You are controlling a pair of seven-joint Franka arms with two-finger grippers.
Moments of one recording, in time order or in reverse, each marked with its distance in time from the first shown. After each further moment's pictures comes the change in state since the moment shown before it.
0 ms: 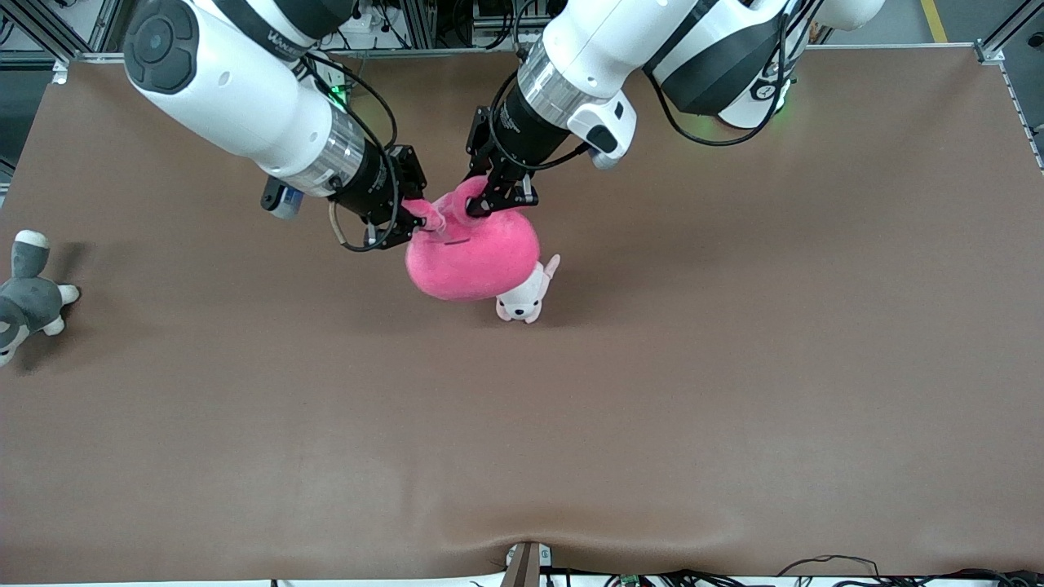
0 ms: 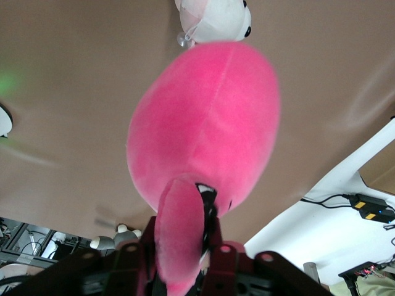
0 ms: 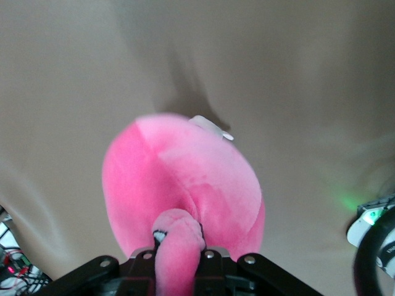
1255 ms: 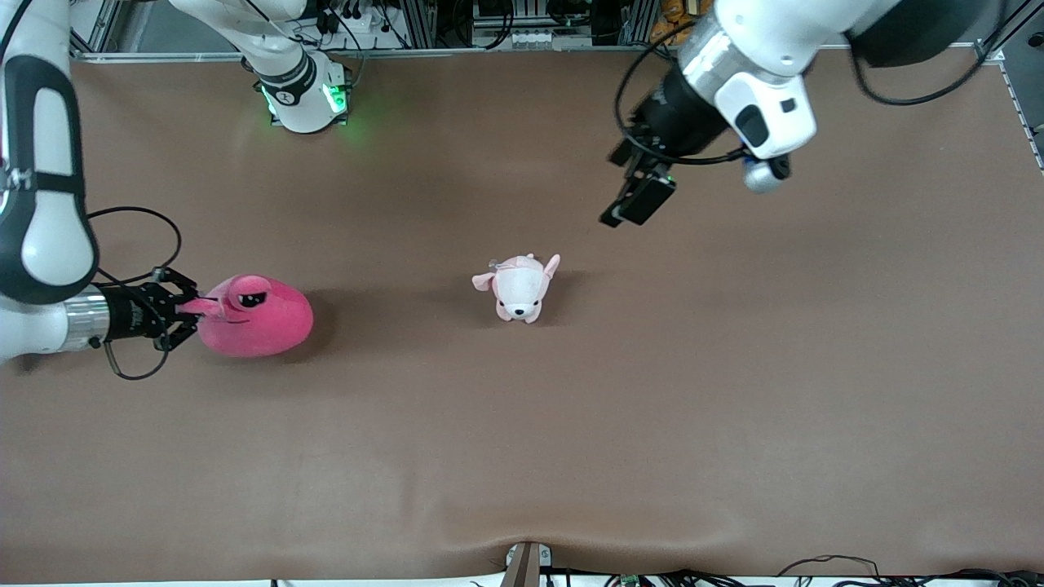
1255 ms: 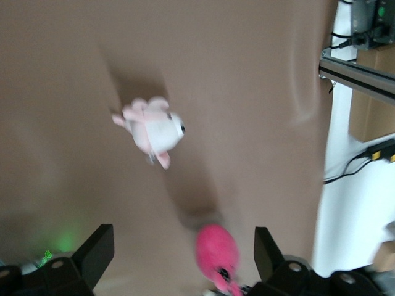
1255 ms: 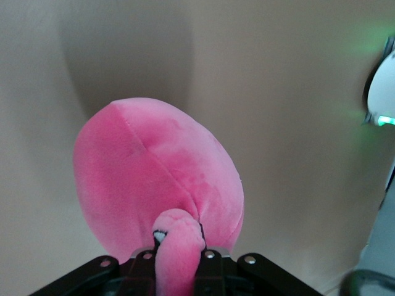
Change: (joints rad) left arm 0.219 -0.142 0.033 0.020 0.050 -0.399 0.882; right arm -0.661 0.237 -0.020 -0.142 -0.047 -0.188 -0.899
